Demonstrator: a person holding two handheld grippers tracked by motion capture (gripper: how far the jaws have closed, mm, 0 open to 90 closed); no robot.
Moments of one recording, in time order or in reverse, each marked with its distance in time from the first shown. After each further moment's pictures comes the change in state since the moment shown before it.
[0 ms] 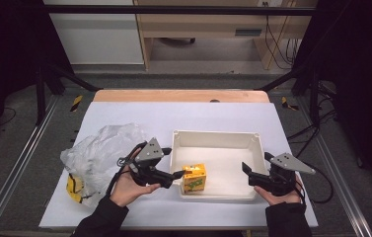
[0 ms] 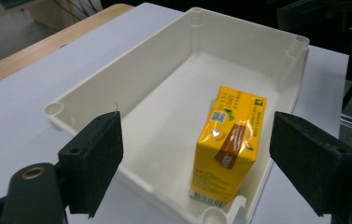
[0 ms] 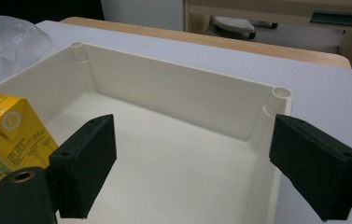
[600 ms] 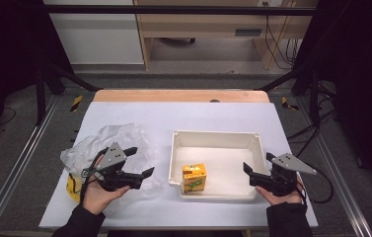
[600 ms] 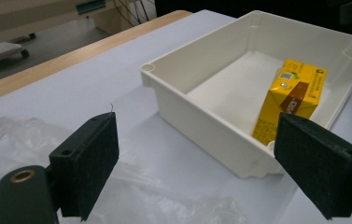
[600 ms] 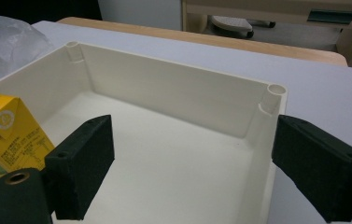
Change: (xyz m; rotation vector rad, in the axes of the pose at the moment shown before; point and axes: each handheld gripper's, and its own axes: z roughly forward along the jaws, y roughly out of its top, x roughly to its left) left arm 0.025 -0.048 -0.061 -0.072 0.183 -0.078; right arm -0.003 -0.002 -0.001 0.001 -0.008 0.008
